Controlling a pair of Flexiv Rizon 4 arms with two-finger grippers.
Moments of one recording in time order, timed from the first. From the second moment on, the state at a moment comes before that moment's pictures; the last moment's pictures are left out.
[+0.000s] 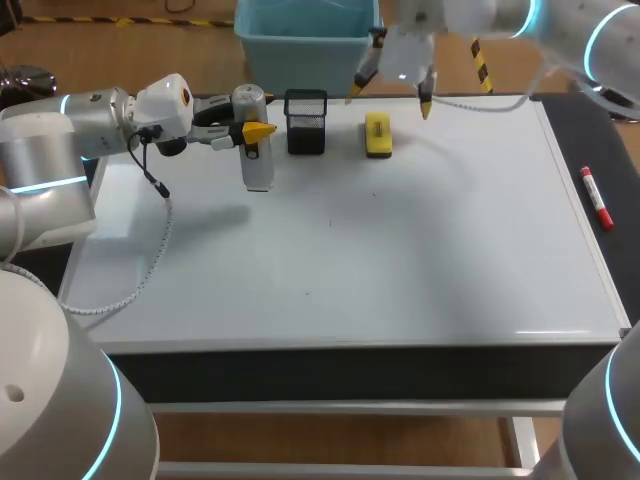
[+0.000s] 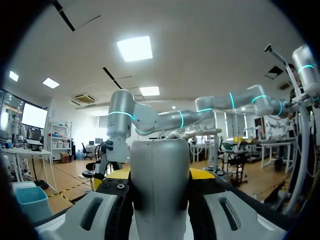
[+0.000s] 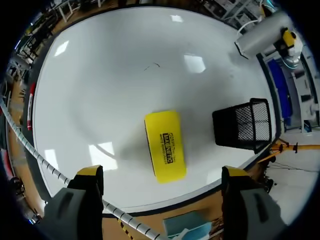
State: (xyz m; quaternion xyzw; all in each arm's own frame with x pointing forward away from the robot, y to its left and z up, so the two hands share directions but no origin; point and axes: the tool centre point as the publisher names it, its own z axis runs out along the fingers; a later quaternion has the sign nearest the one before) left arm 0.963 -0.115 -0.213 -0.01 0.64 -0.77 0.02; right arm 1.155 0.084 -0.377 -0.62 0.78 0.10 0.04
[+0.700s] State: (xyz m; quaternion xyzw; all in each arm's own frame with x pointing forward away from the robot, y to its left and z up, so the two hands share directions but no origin) left arm 0.963 -0.115 -0.213 -0.01 0.64 -0.77 0.02; right arm 1.175 0.010 -0.310 -0.39 0.86 0.30 0.15
